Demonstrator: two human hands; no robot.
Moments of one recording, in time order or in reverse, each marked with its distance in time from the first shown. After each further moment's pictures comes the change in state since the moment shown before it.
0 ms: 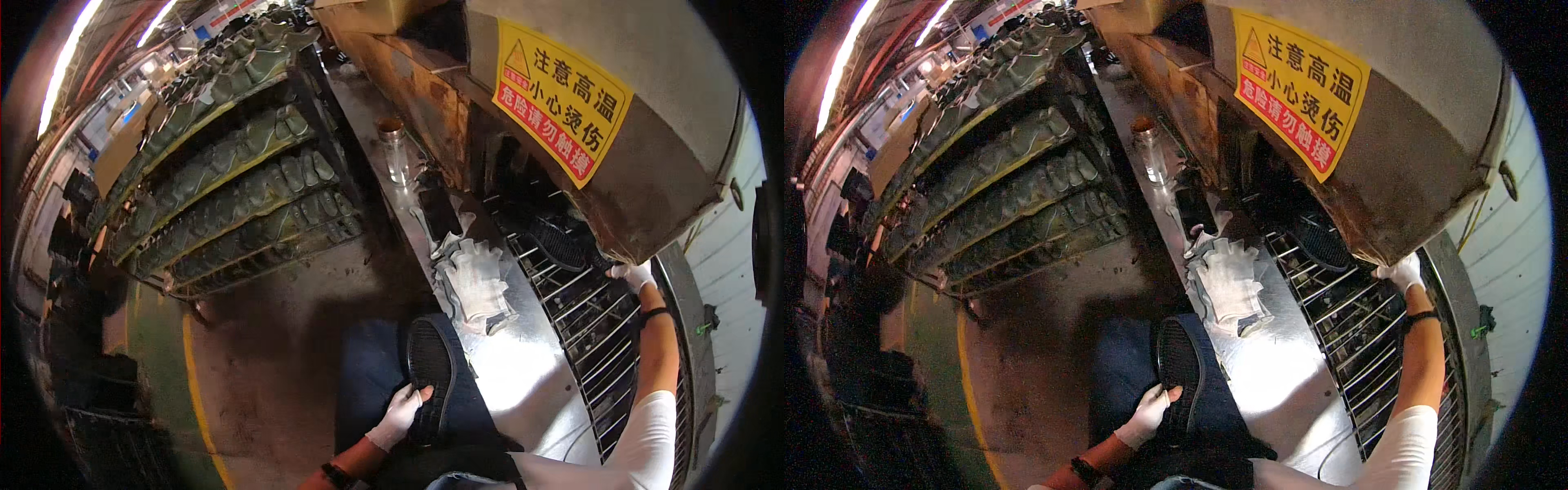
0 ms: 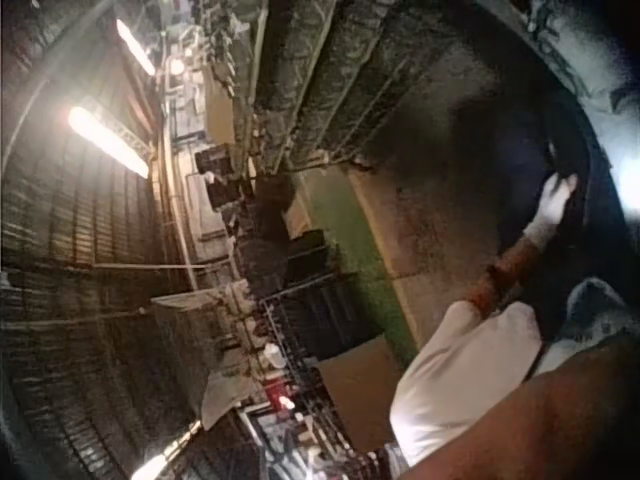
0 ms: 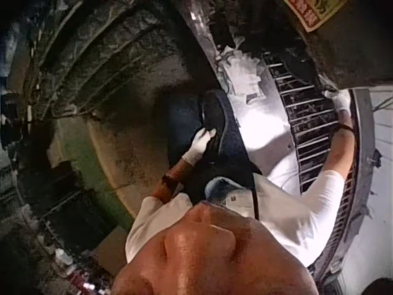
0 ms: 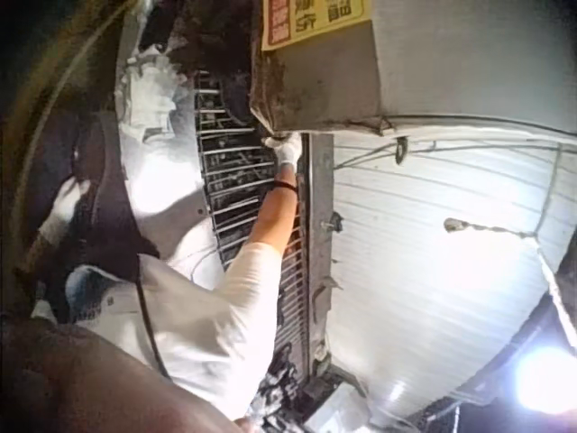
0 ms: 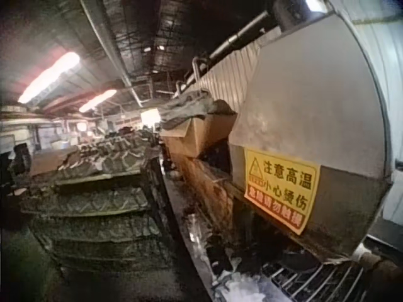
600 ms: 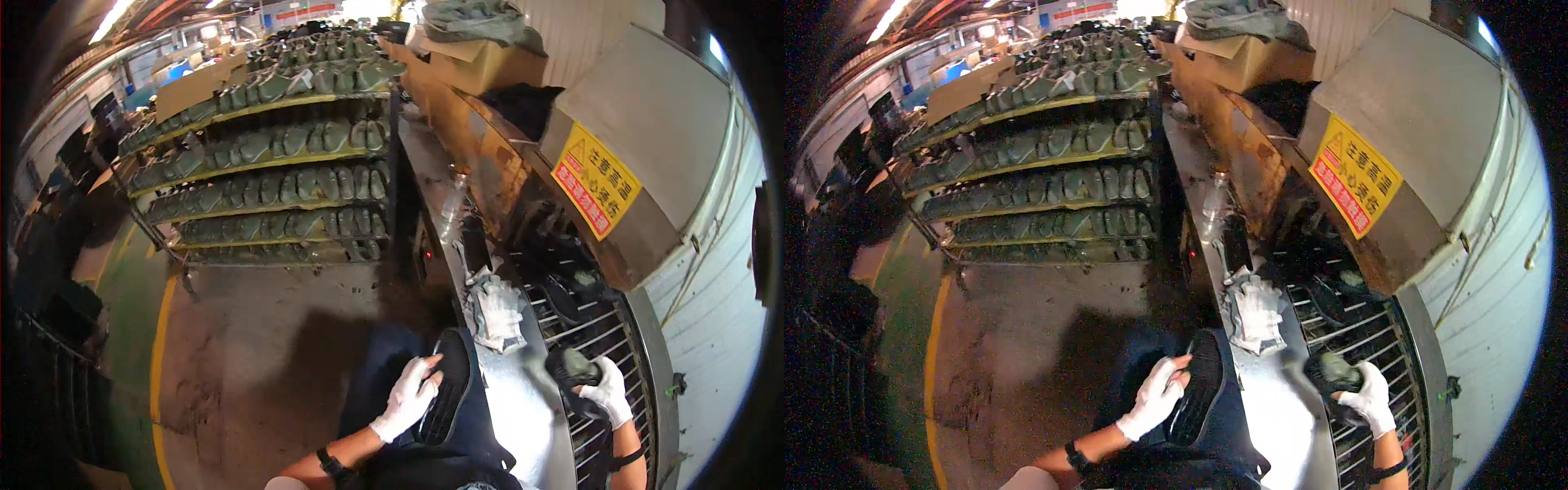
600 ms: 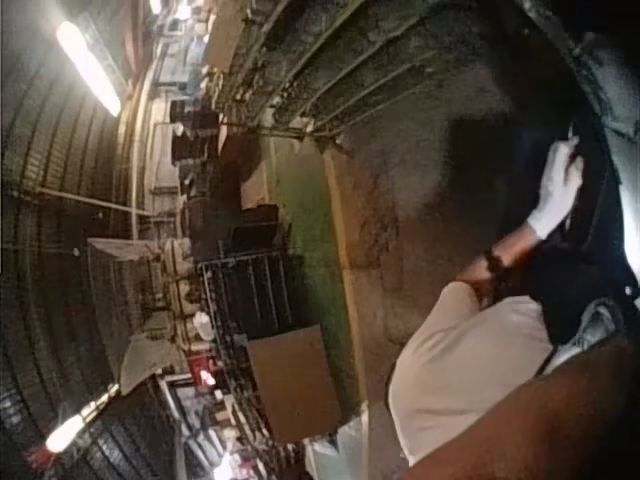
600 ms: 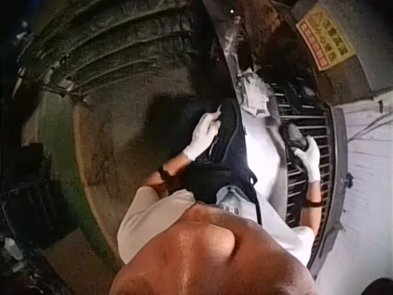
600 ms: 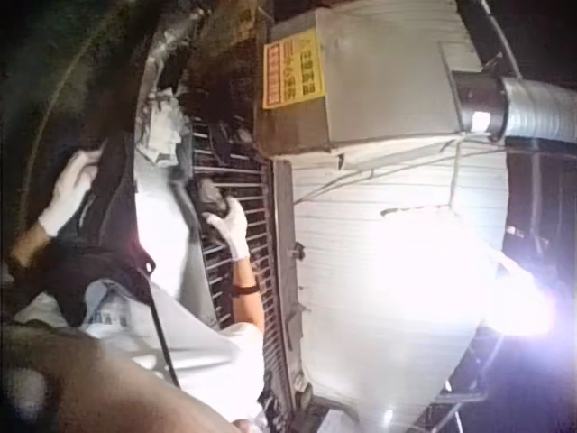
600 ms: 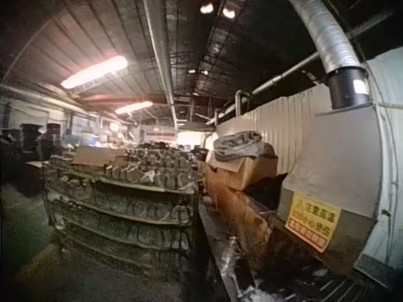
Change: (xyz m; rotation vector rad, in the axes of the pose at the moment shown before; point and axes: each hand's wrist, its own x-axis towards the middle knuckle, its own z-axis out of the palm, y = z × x) left_hand -0.056 0.077 -0.004 0.586 0.175 0.831; right_hand -0.274 -0.264 -0.016 -0.209 0.046 -0.207
